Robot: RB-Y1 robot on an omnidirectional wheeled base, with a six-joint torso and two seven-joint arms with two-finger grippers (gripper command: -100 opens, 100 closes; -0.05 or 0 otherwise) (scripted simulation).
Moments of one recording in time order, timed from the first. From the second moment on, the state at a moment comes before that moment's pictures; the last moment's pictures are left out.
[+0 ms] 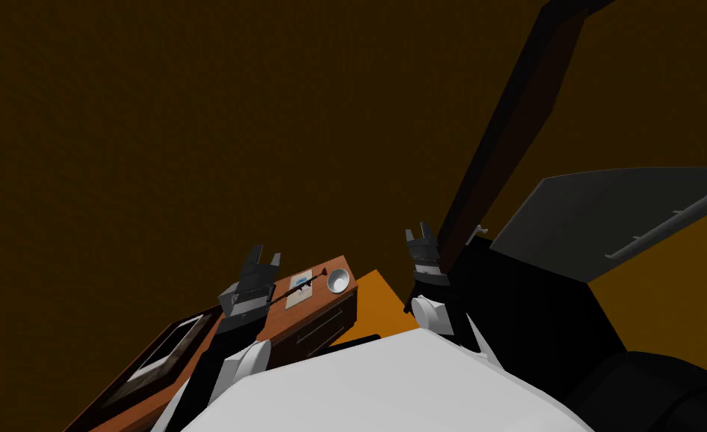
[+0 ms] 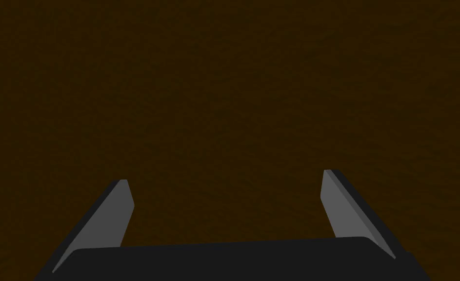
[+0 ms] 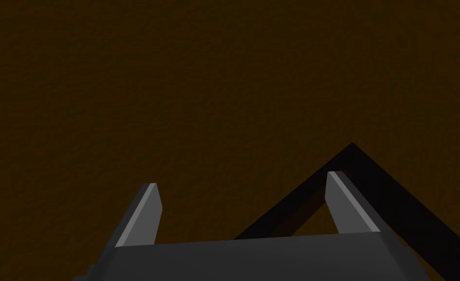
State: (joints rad) left arm 0.51 0.05 0.00 -2.21 0.06 -0.39 0.02; right arm 0.47 -0.01 -0.07 -2.31 -0.12 -0.45 0.04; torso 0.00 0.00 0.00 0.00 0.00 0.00
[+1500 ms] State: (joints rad) left arm 0.31 0.14 0.04 -2.03 0.07 -0.01 0.09; right arm 0.47 -0.01 -0.07 -2.31 -0.12 -0.45 0.04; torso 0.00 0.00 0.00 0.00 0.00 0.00
